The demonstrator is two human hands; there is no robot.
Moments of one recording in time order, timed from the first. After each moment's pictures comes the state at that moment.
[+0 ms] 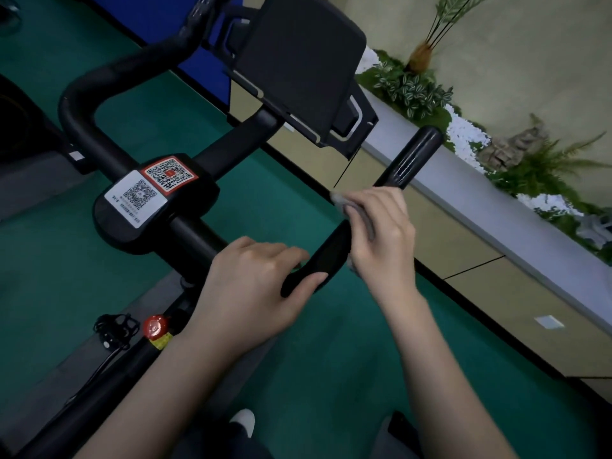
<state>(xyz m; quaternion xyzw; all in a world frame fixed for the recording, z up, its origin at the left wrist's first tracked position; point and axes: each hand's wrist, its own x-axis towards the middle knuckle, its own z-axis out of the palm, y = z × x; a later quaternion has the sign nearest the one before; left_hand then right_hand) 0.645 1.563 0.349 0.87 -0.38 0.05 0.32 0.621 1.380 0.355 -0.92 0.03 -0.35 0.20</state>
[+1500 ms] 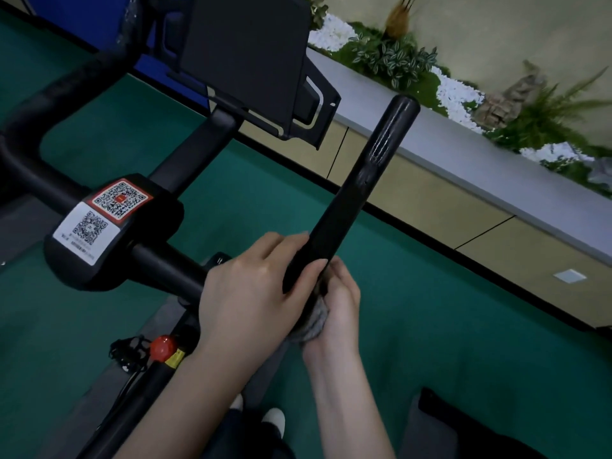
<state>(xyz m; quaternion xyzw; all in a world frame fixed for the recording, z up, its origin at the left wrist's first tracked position) 0.644 1.532 0.347 0.88 -0.33 0.09 0.33 0.601 1.454 0.318 -0.26 0.39 -0.26 0.85</state>
